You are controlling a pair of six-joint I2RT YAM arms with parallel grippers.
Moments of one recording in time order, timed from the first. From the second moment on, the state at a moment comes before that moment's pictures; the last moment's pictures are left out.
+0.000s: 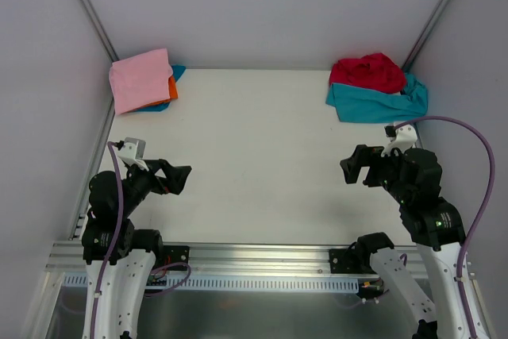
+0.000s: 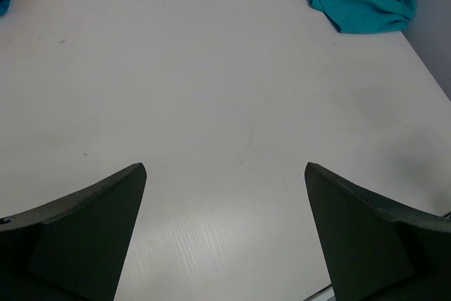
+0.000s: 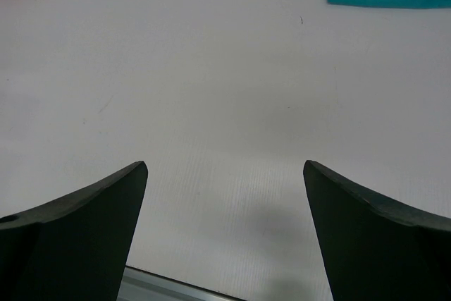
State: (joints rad) left arm 0.01 0.27 0.62 -0.57 0.44 -0.26; right arm 0.24 0.55 0.96 -0.85 -0.06 0.19
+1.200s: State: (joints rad) left arm 0.01 0.27 0.62 -0.57 0.46 -0.26; right arm 0.24 0.71 1.10 -0.89 -0.01 0.17
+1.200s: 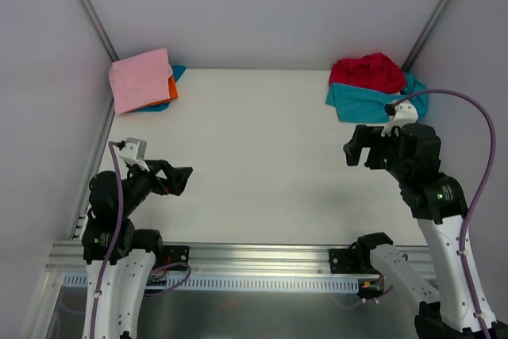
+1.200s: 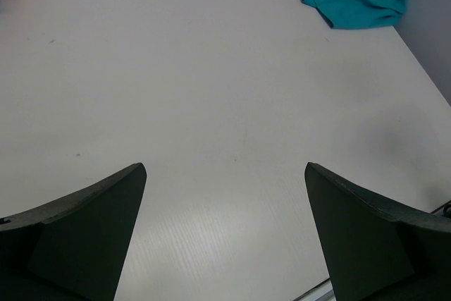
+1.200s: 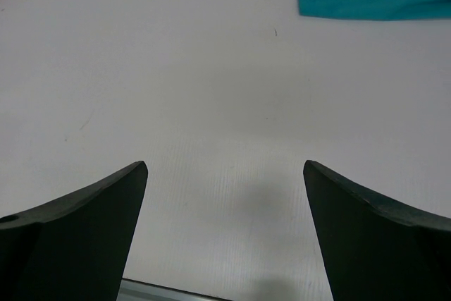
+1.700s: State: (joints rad) left arm 0.01 0.26 0.62 -0.57 0.46 -0.26; right arm 0.20 1.27 1.51 -0.86 0.32 0.17
